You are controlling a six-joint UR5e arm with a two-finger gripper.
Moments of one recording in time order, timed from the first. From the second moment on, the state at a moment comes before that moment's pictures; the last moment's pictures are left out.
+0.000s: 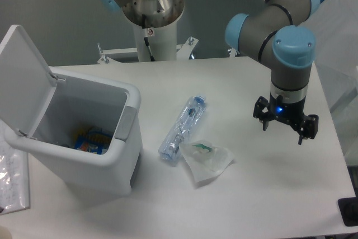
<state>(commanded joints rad) 2.72 -2.00 -1.54 -0.91 1.56 1.29</state>
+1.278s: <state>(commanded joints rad) 2.55 -1.96 -1.68 -0.89 1.48 1.04</state>
